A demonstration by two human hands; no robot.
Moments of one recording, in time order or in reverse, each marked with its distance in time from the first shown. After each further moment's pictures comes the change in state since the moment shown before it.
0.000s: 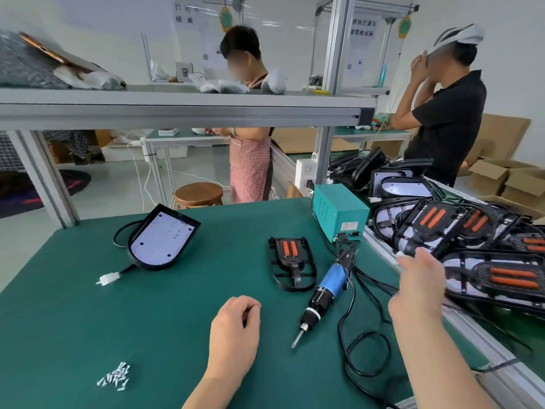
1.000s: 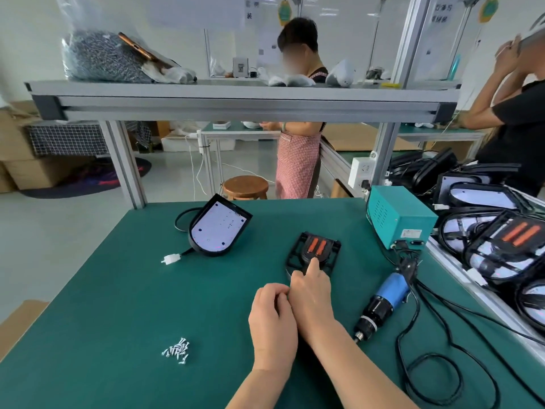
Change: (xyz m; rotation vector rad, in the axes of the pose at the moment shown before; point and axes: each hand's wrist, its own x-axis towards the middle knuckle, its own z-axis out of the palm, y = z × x) left_hand 0.004 0.004 -0.008 -0.251 0.264 -0.145; right_hand -0.104 0.131 0.133 -1.588 -0.814 -0.798
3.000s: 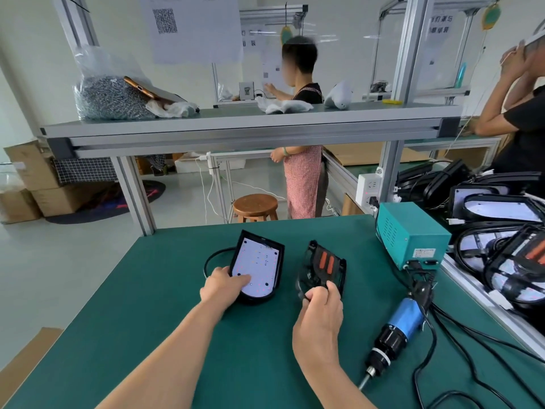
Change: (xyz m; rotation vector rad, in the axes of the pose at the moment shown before) left_hand 0.166 -0.009 -0.057 0.439 -0.210 -0.338; right_hand -0.006 -0.009 0.020 0.636 0.394 0.189
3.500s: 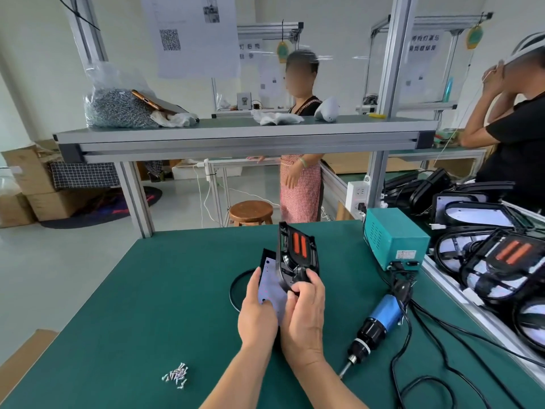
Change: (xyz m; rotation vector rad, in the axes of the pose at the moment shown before) left_hand -0.094 0.009 0.075 -0.352 0.085 0.115; right_hand -0.007 -0.014 -0.013 0.296 0.149 -0.114
